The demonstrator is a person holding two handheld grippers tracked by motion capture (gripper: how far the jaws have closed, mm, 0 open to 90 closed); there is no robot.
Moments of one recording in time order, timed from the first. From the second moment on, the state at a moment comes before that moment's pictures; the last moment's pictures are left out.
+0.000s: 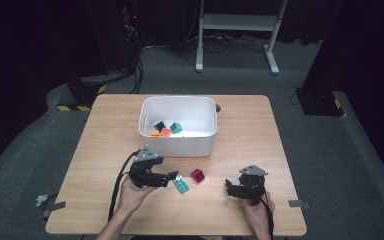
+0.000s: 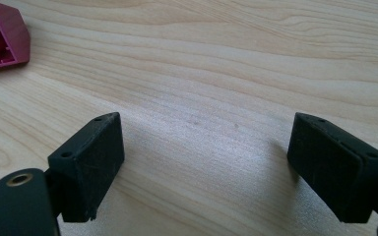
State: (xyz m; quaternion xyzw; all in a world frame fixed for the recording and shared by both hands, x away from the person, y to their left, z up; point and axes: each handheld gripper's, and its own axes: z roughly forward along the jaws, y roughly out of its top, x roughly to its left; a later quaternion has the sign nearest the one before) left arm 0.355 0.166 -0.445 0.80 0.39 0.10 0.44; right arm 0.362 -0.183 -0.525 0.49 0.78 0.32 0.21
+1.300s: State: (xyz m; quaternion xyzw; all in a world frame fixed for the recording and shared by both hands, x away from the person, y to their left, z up) left arm 0.358 0.124 -0.511 0.83 0.39 0.11 0.37; right arm 0.362 -0.183 -0.525 0.49 0.78 0.32 0.21
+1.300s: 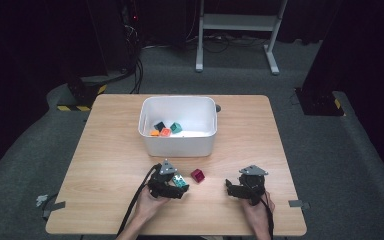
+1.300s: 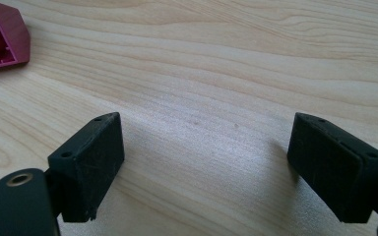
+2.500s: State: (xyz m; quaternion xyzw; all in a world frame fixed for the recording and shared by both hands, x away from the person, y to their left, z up) left arm 0.355 0.113 -0.519 0.85 0.37 0.15 0.34; right arm 0.362 -0.183 -0.525 0.49 0.78 0.32 0.21
